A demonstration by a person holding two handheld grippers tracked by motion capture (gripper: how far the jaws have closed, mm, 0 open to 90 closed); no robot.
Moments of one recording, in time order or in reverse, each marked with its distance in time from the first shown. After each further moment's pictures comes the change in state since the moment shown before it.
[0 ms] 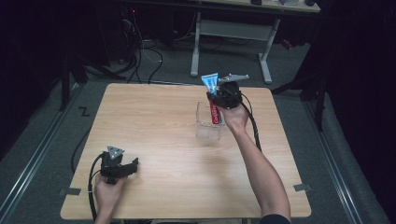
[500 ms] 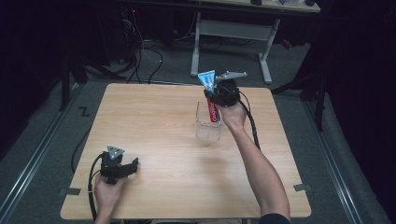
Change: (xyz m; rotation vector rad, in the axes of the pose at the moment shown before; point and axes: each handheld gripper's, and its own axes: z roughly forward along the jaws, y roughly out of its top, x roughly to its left) left arm 0.000 0.000 0.000 0.003 -0.001 0.004; right arm 0.008 0.011 -0.003 -0.020 0.010 -0.023
